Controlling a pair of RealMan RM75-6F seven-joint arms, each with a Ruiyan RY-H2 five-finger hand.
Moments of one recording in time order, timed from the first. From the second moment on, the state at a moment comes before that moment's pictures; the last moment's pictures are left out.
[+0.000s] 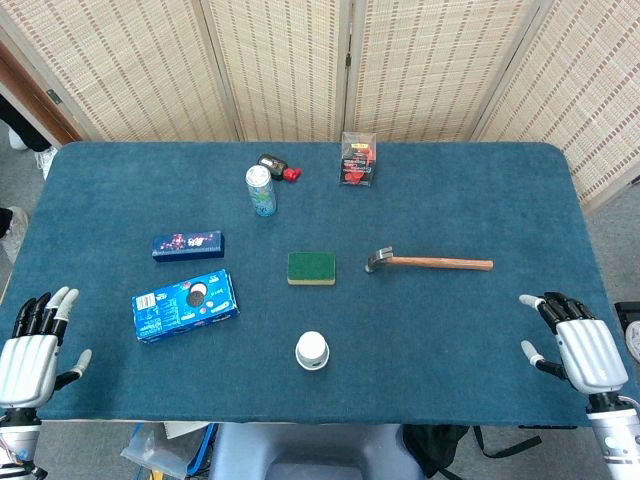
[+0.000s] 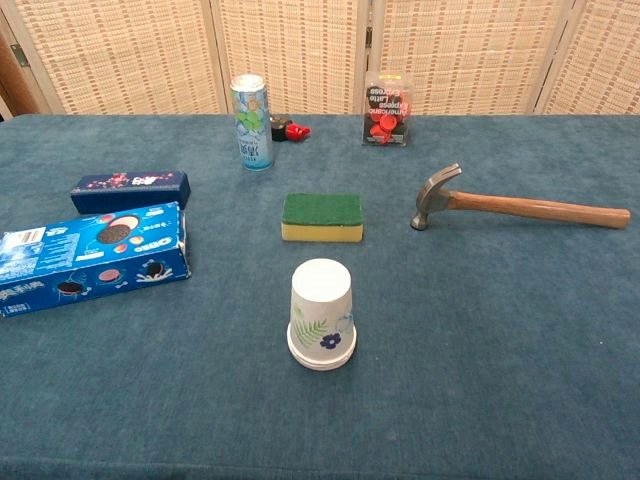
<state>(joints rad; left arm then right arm) -0.10 -1.16 -0.08 -1.75 1.44 1.51 0.27 0.11 -1.05 0.03 -1.70 -1.54 1.43 0.01</state>
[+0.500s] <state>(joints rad) -0.10 -1.16 -0.07 -1.74 1.44 1.50 0.25 0.12 -1.05 0.04 -1.72 -1.54 1.42 -0.01</state>
